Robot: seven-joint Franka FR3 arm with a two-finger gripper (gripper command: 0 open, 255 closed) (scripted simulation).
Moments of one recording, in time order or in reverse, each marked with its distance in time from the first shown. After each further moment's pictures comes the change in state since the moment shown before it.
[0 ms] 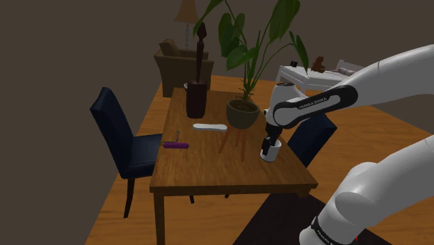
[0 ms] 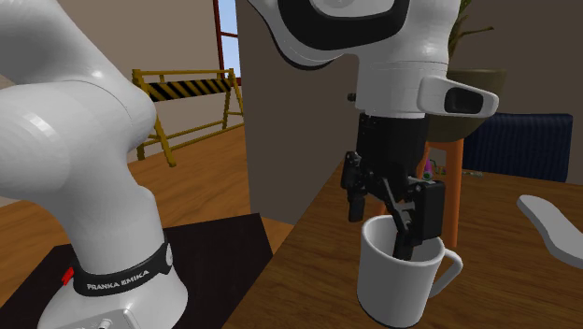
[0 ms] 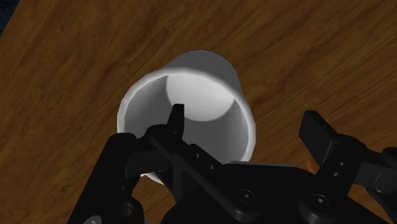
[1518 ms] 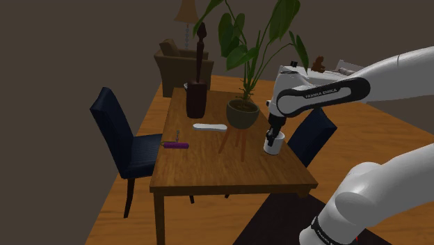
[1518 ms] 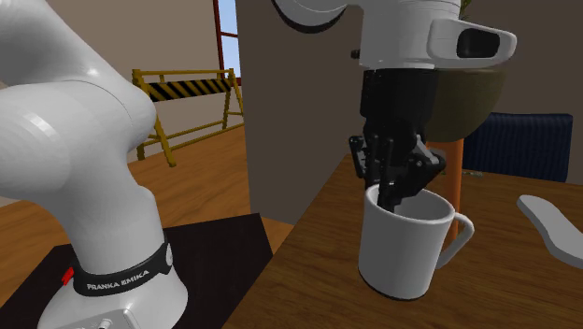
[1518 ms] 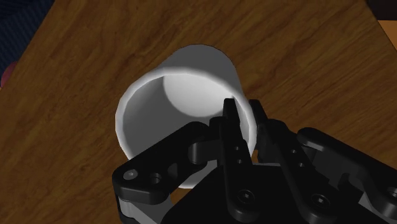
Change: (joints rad) arm 0.003 -0.081 0.013 0.067 0.013 -0.147 -0.011
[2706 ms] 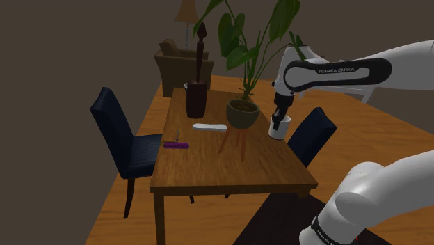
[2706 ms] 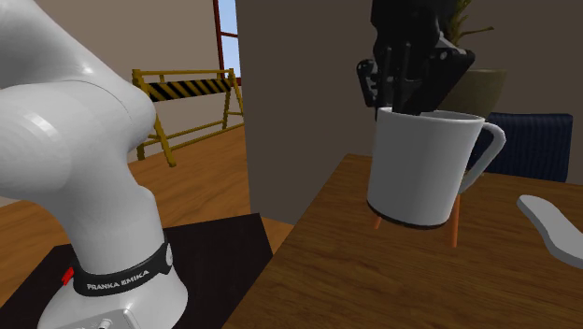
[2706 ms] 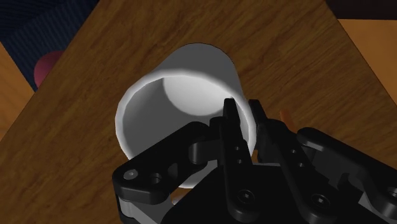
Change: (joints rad) arm 0.008 -0.077 0.024 0.186 0.024 -0.263 -0.021
